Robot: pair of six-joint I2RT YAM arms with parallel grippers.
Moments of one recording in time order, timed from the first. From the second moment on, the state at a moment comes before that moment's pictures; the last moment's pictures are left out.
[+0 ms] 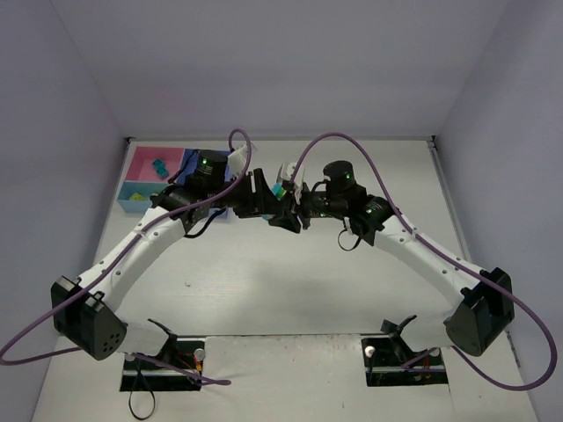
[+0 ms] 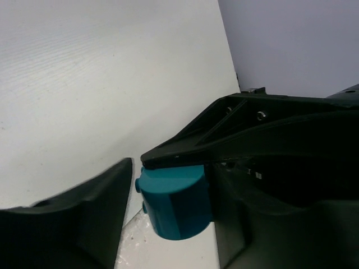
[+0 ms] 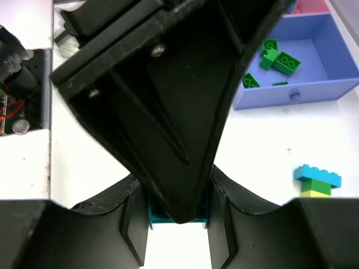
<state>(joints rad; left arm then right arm) -0.53 1.36 1.30 -0.51 0.55 -0.67 0.66 1.36 1.14 -0.18 -0.67 -0.29</state>
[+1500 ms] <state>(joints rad) 0.18 2.27 2.11 -0.66 0.10 -0.24 0.49 1.45 1.07 -0.14 -0.23 0.07</state>
